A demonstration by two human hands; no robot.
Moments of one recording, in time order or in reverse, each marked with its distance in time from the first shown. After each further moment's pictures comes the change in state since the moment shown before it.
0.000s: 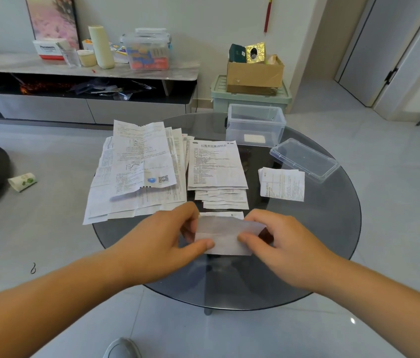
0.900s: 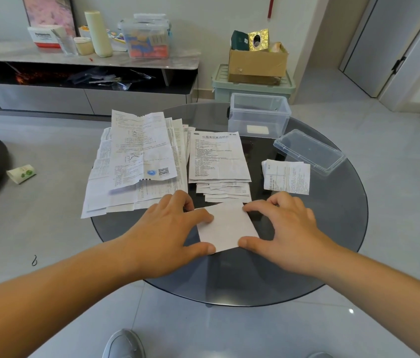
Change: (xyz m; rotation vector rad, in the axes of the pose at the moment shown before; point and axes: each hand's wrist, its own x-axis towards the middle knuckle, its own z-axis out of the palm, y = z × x) left_hand 0.016 -0.017 0.014 0.414 -0.189 -0.038; right_hand 0.018 0.013 0.004 -0.375 0.021 0.169
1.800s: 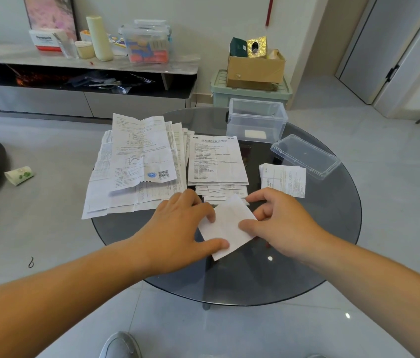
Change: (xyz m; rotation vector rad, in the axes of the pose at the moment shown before) left_hand 0.007 0.014 -0.002 -0.148 0.097 0.001; right_hand 0.010 -0.012 -0.010 0.645 0.003 0.183
